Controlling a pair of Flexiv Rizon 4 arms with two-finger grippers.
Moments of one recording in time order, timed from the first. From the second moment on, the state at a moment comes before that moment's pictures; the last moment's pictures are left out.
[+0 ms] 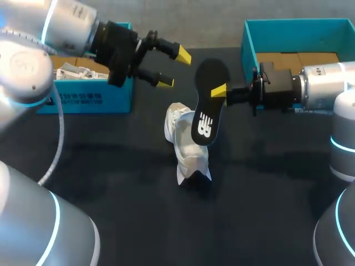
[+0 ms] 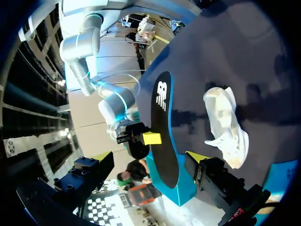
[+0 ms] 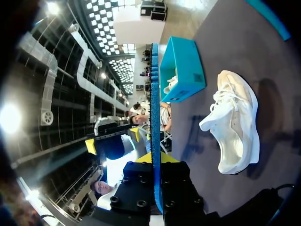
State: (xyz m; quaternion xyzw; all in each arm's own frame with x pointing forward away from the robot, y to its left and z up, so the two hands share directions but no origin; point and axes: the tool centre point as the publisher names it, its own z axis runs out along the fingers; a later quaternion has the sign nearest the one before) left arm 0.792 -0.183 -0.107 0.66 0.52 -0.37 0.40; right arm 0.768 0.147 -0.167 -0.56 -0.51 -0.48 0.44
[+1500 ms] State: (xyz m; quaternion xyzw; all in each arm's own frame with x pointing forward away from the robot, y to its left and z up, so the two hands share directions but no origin) left arm 0.789 -0.218 -0.143 0.48 0.49 -0.49 0.54; right arm 0.742 0.171 -0.160 -0.52 -0.51 -0.48 0.48
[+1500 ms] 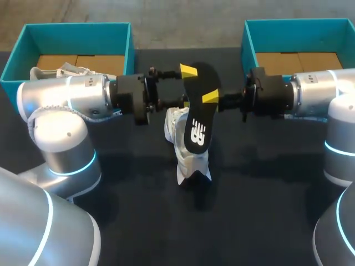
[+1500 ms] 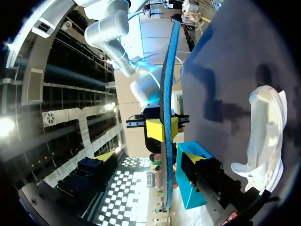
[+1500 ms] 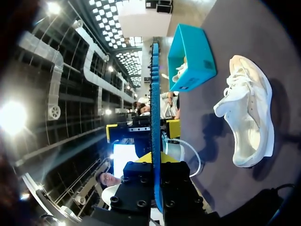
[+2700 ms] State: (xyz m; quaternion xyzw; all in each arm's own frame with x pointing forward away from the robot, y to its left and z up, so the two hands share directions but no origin) left arm 0.780 -0.227 -0.169 0.47 0.53 -0.52 0.48; right arm 0.744 0.168 -0.164 -0.53 -0.51 -0.48 0.48
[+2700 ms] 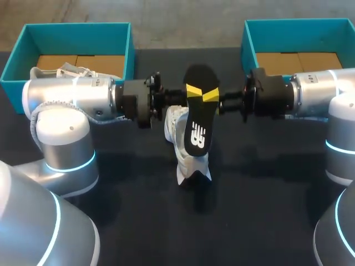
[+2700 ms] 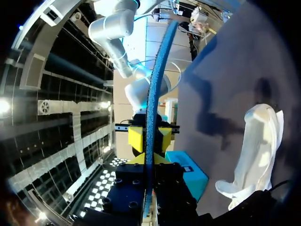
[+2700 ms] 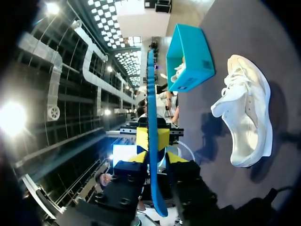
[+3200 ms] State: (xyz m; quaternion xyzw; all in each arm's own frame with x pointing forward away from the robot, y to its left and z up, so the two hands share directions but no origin) left arm 0.750 -0.216 -0.180 0.41 0.58 -0.61 0.37; right arm 0.749 0.144 -0.176 -0.54 -0.54 -0.50 0.41
